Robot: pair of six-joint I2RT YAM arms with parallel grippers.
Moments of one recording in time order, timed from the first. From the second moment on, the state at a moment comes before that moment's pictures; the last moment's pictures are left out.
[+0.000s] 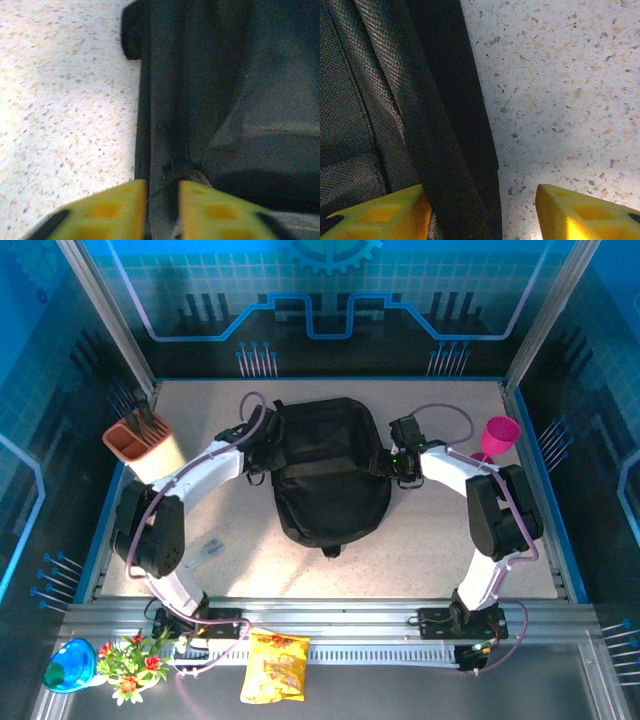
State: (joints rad) left arm -0.36 1.66 1.24 -0.63 -0.15 -0.66; right arm 0.30 1.78 1.12 -0.40 -0.07 0.50
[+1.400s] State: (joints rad) left arm -0.22 1.25 0.63 -0.64 -0.07 -0.89; right arm 0.45 1.53 1.02 -0.39 -0.13 0.47
